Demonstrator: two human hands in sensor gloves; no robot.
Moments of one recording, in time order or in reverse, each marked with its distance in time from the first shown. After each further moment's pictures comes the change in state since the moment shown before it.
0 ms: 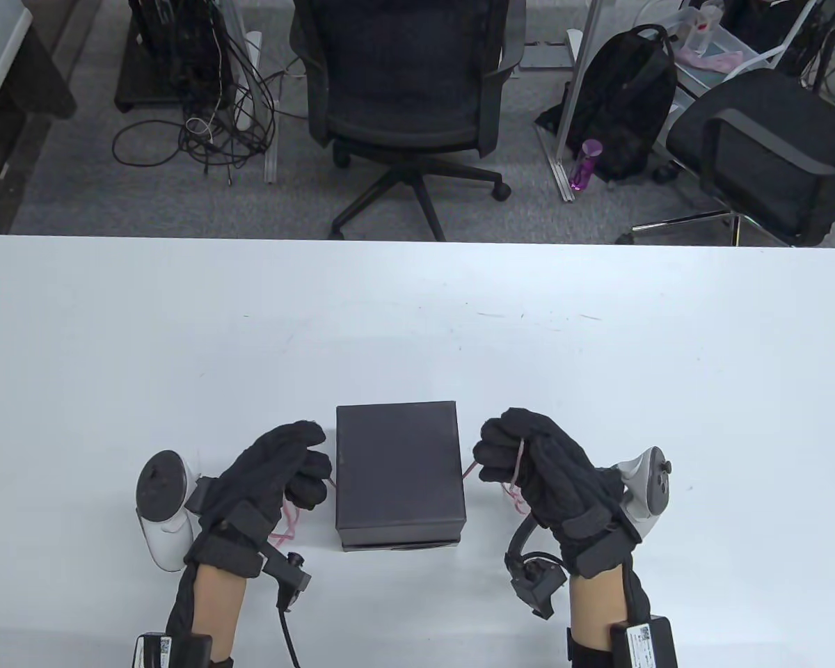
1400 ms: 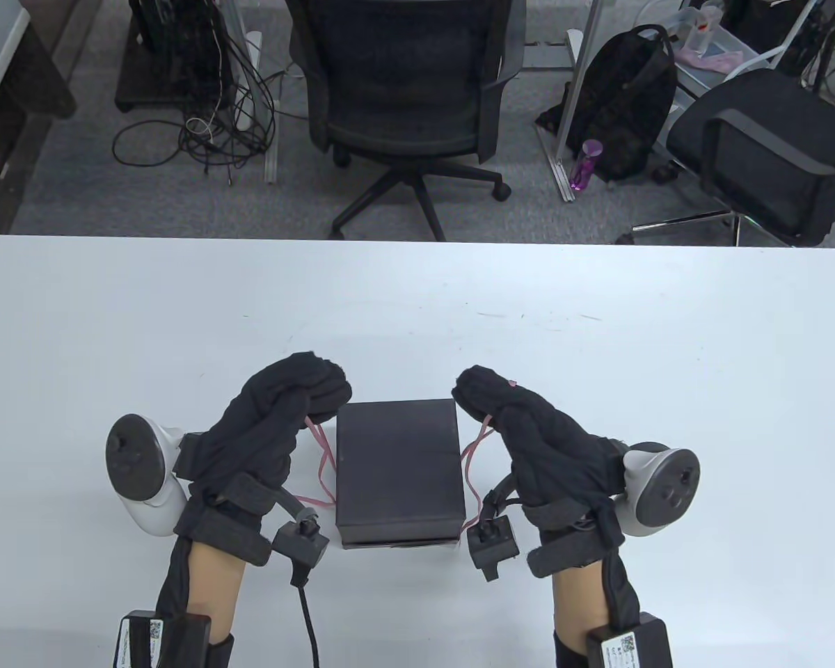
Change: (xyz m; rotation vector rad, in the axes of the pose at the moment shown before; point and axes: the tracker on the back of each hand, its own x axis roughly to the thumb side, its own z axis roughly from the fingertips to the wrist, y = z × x) left_hand 0.110 -0.039 -0.014 -0.016 -0.315 -0.078; right_hand 0.080 0.079 -0.040 -0.127 -0.275 0.580
